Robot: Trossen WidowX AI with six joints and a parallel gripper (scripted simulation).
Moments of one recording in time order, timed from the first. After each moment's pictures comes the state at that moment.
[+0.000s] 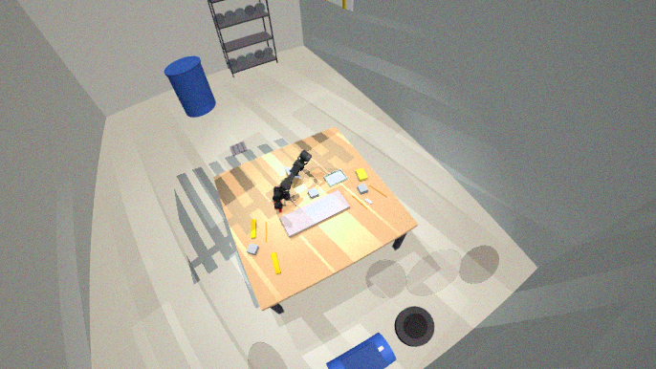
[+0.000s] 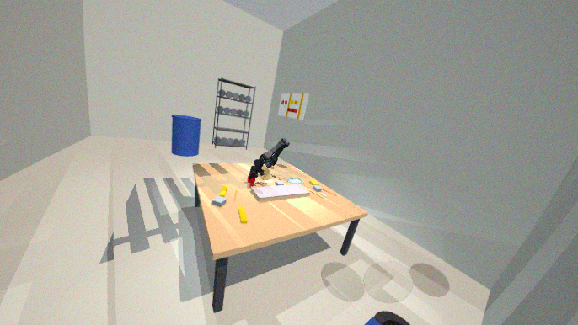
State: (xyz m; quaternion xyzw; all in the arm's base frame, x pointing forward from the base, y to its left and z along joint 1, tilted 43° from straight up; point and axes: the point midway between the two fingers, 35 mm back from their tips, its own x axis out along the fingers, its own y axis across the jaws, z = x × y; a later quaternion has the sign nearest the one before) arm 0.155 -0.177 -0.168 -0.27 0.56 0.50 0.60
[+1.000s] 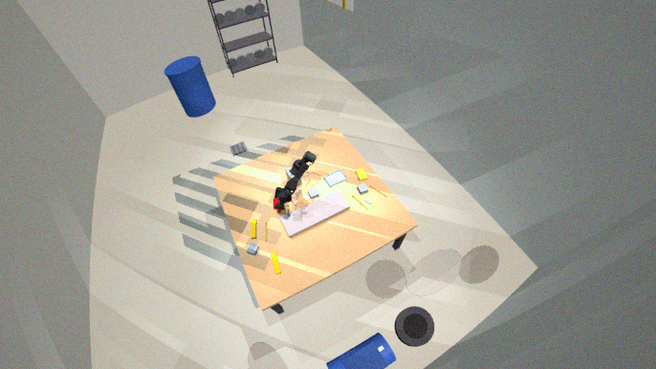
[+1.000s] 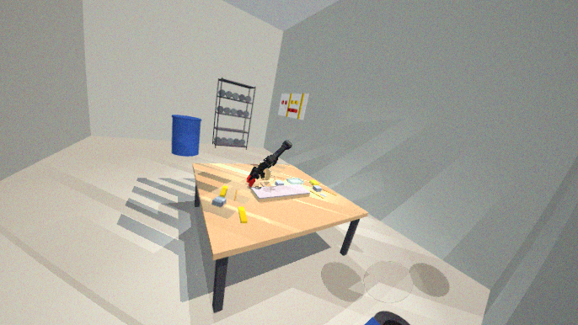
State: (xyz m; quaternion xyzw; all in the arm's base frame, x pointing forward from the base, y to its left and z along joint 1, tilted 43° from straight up) arm 0.159 -0.170 -0.167 -0.32 0.62 0.47 0.53
